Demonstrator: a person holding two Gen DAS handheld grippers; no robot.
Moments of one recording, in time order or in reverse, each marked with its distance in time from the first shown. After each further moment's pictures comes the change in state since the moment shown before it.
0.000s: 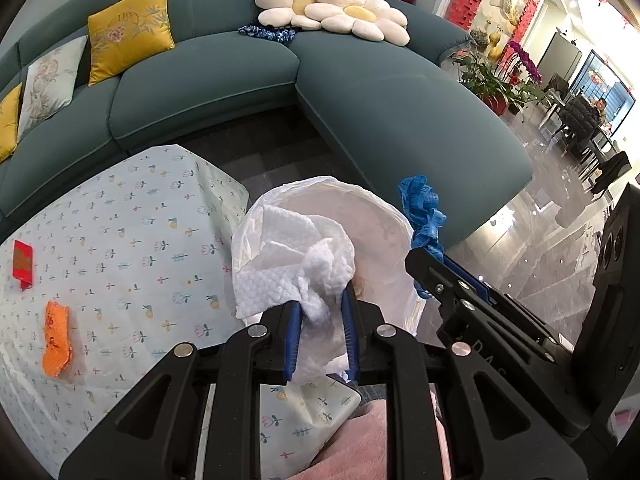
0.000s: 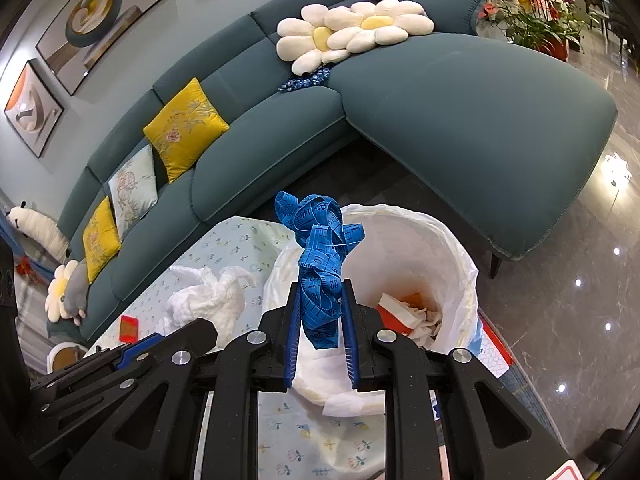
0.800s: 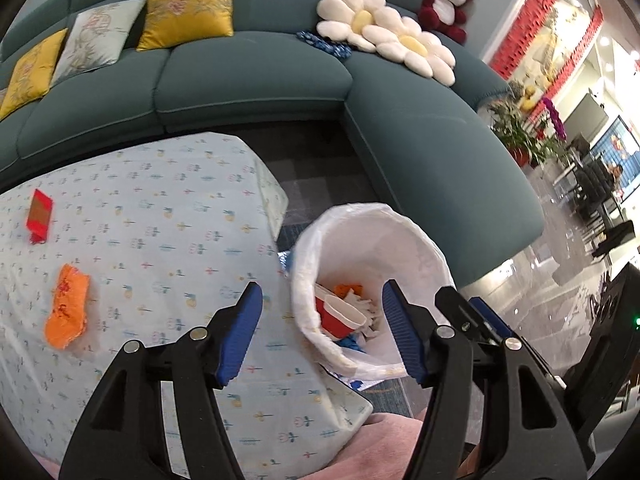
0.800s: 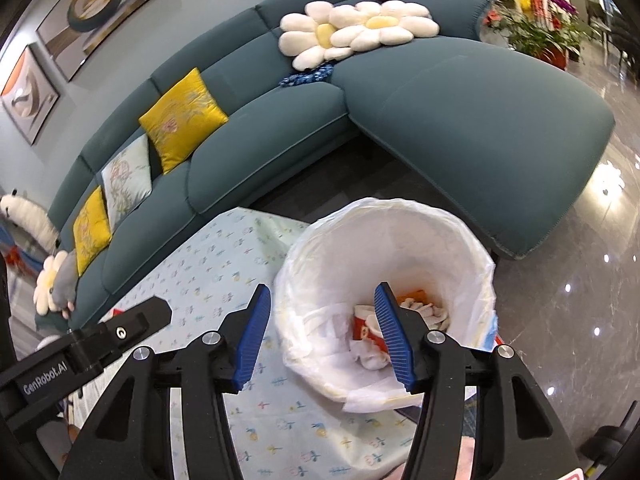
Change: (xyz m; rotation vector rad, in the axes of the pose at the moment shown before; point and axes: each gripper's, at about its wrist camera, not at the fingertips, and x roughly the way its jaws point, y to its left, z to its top) left arm -0.036 0.084 -0.002 -0.206 -0.067 0.014; right arm 0.006 0.041 -0.012 -0.048 0.006 -0.039
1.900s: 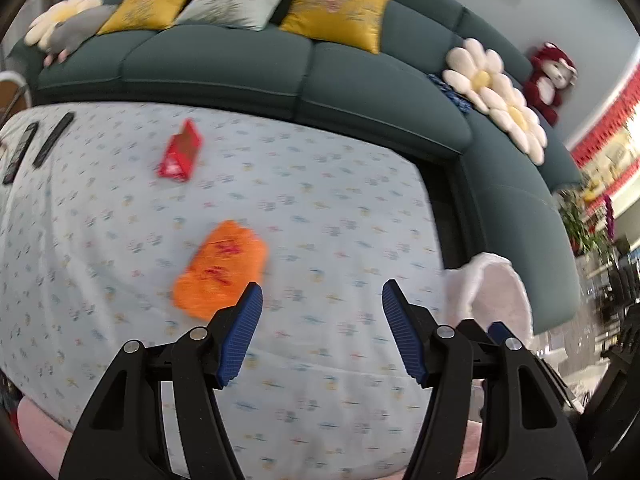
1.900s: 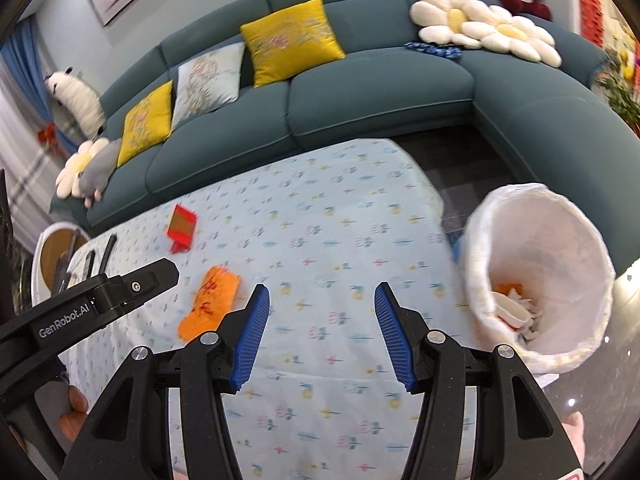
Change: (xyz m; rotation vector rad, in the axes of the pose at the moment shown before) left arm -0.067 0.232 -0.044 -0.332 -0.066 0.155; right arm 0.031 0.205 -0.092 -0.338 0.142 0.102
